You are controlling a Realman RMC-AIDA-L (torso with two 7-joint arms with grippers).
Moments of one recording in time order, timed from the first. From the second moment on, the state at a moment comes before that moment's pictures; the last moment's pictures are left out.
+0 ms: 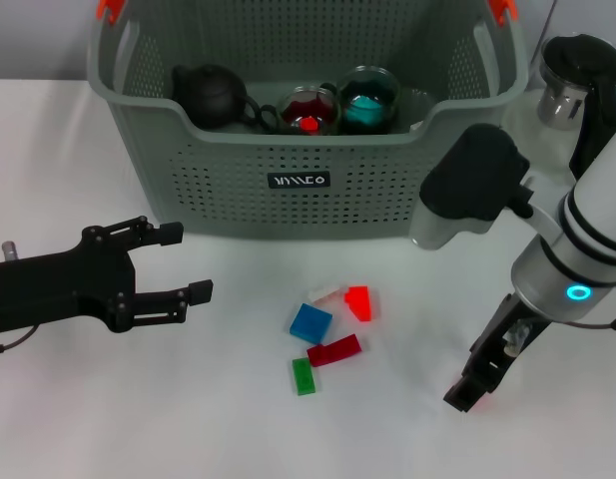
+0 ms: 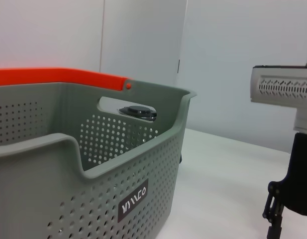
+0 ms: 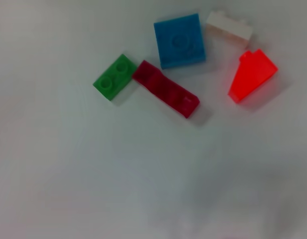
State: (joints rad) left arm -0.41 -2.08 0.48 0.71 2.09 1.70 -1.17; right arm 0.74 2.11 -1.65 -1.13 -2.59 -1.58 2.62
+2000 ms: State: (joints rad) left arm -0.39 -2.09 0.47 0.71 2.09 1.69 -1.16; right arm 0.71 2.10 -1.43 -1.49 -2.45 -1.59 2.66
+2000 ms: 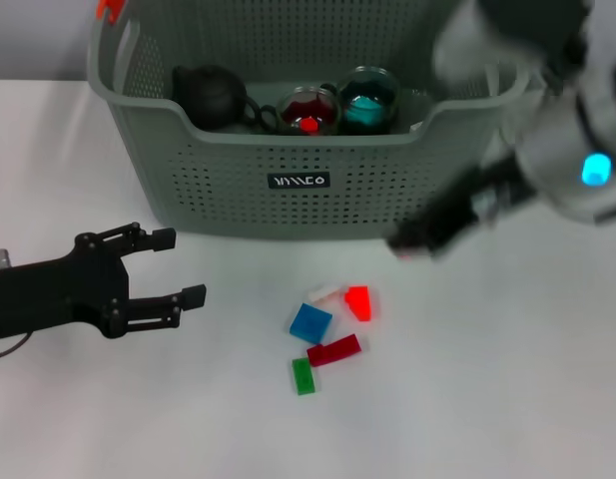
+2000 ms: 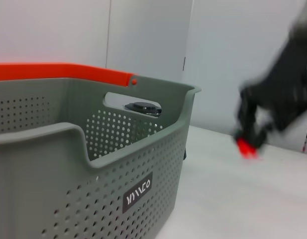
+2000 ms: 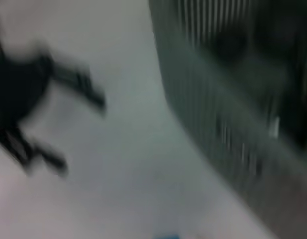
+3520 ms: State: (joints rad) left arm -0.41 -2.08 0.46 0.72 2.09 1.71 -1.16; right arm 0.86 2.04 -1.08 -1.32 -2.27 -1.76 2.11
